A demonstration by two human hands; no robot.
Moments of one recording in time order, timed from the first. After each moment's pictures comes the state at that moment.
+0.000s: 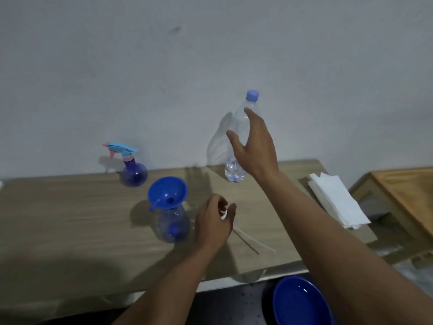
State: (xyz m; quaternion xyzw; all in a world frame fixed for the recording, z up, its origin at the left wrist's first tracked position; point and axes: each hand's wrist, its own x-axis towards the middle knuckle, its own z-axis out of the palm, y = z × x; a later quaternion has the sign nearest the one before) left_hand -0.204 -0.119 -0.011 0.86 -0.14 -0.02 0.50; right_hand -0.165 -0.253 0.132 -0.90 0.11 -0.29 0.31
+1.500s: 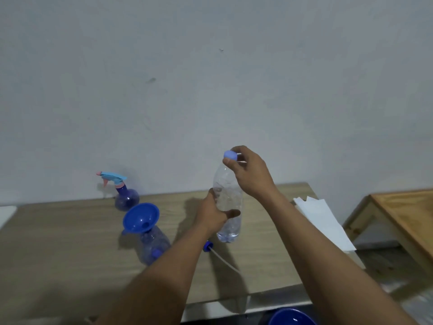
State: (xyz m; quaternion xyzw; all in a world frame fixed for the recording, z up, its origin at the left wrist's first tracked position) left_hand -0.165 -0.211 0.046 0.83 -0.10 -0.15 0.53; right_hand -0.201 -0.336 0.162 -0.85 0.10 -0.18 0.49
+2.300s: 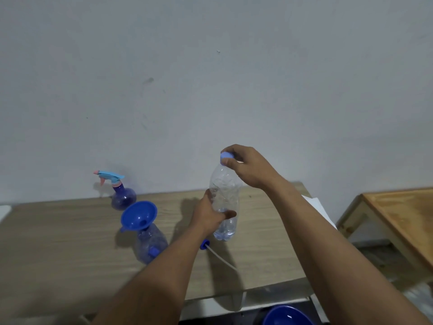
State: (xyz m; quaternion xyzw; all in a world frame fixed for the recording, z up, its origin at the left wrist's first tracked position) left_hand -0.172 -0.207 0.043 0.83 -0.11 -0.15 0.53; right_hand -0.209 -0.347 0.188 -0.90 0.03 -0.10 0.42
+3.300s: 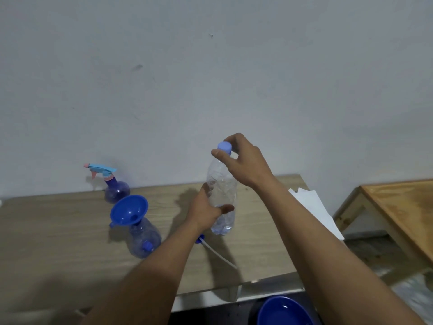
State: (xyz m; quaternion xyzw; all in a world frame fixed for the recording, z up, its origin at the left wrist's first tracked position) left_hand -0.175 -0.213 0.034 0.82 -0.12 -0.15 0.53; right_hand -0.210 -0.349 0.168 -0.89 0.06 -0.17 0.42
